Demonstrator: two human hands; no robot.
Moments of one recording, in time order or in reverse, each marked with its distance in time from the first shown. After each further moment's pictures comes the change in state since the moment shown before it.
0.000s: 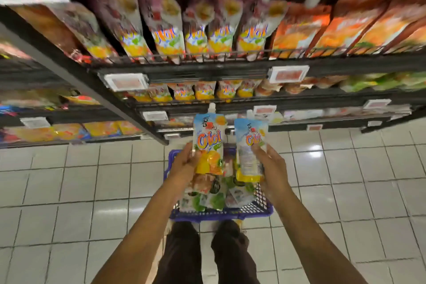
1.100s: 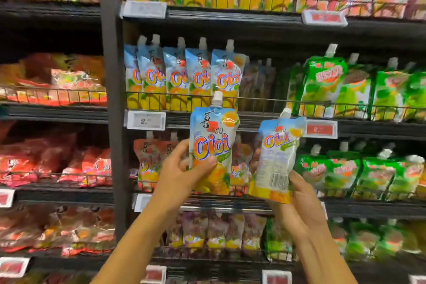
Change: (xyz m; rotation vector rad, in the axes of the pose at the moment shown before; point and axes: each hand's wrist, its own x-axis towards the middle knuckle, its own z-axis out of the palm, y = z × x) left_hand -0.333 0.503 -0.016 -0.079 -0.103 1.247; right_hand -0.310 -0.434 0.242 0.394 -0.947 -0.532
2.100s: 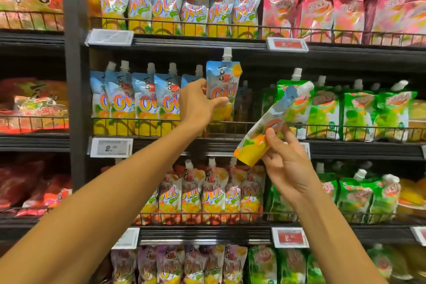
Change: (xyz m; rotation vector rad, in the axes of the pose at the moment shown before) left_hand 0.185 0.068 0.101 0.772 0.313 0.457; right_hand 0.054 -0.089 0.023 -0.351 -0.055 -0.351
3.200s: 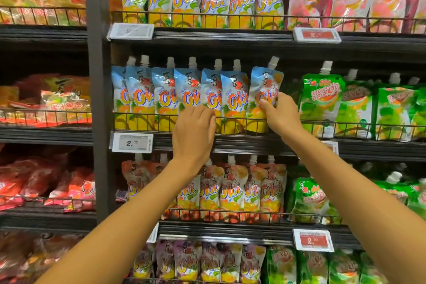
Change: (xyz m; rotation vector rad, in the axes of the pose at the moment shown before) left_hand -0.058 -0.063 -0.025 0.496 0.105 0.362; right_hand 0.123 0.017 0.029 -1.352 0.222 -0.155
